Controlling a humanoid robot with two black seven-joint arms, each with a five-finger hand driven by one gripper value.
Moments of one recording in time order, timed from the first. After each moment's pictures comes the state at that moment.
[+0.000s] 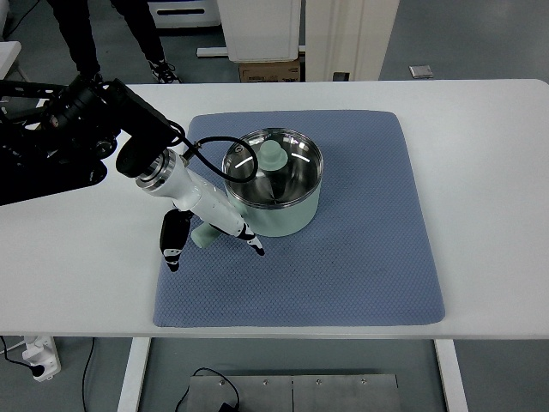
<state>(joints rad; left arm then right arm) -1.64 0.54 0.30 -1.44 1.39 -0.61 -0.32 -0.03 0.00 0.39 0.16 -0.46 -0.10 -0.09</state>
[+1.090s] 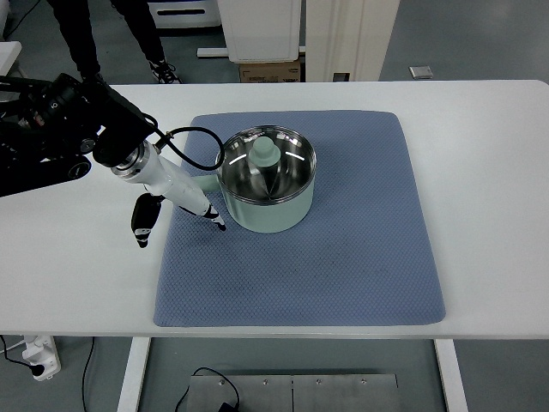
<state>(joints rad) -1.67 0.52 0.45 -1.31 1.46 -0.53 -0.31 -0.03 0.00 0.39 0.16 -0.46 -0.10 -0.09</state>
